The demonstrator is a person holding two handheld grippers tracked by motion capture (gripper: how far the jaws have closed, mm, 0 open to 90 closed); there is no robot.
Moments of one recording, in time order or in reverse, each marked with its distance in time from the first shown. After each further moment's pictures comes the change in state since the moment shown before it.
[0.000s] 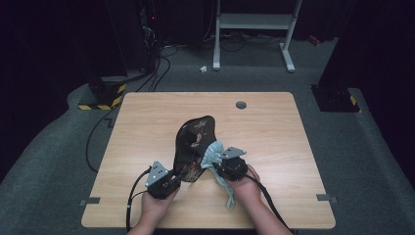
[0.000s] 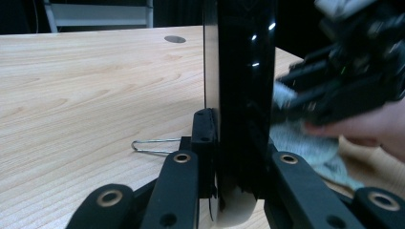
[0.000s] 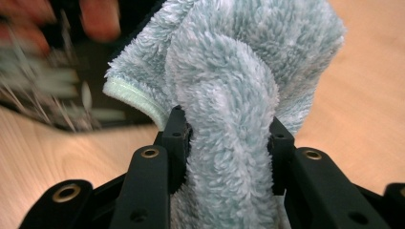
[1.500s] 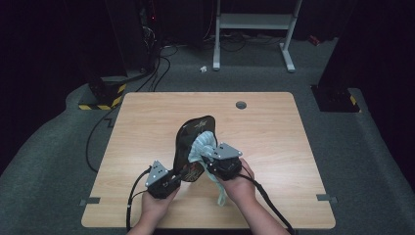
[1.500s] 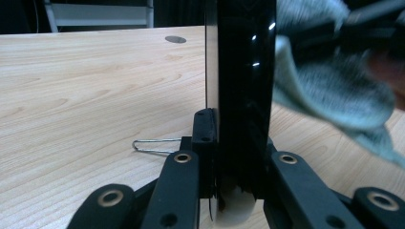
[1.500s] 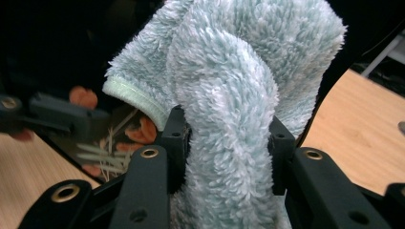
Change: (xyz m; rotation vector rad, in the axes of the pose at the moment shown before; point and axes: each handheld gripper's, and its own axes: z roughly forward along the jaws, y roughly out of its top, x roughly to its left) left arm 0.001 0.000 0.001 0.001 0.002 -0.003; right arm 0.036 0.044 -0.040 -0.163 -0.023 -0.096
